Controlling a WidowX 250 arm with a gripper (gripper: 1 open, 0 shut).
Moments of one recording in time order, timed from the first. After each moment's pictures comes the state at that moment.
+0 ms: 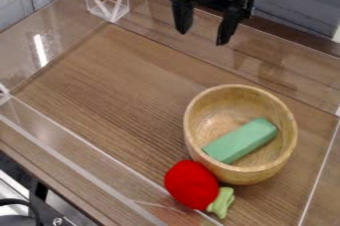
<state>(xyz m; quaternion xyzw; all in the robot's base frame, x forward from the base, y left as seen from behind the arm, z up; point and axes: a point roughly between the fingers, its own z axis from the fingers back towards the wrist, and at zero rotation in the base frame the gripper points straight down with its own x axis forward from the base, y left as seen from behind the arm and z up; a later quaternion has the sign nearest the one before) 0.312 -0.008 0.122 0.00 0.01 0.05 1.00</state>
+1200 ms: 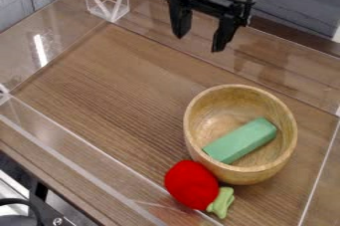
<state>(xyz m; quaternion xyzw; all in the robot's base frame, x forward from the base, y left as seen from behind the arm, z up) 0.301 0.003 0.122 0.01 0.01 0.03 1.00</state>
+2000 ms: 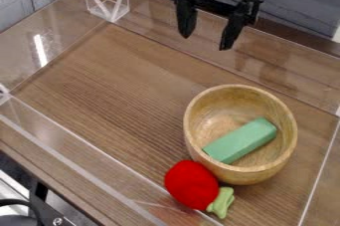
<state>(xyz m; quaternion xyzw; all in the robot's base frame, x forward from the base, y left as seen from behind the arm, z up) 0.310 -0.013 0.120 0.01 0.02 0.06 1.00</state>
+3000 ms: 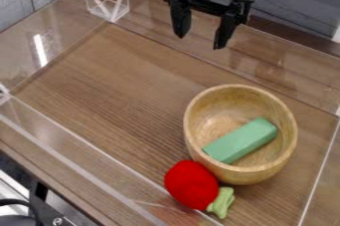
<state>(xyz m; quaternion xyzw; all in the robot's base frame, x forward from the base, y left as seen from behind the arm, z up) 0.314 0.006 0.114 0.00 0.01 0.08 1.00</state>
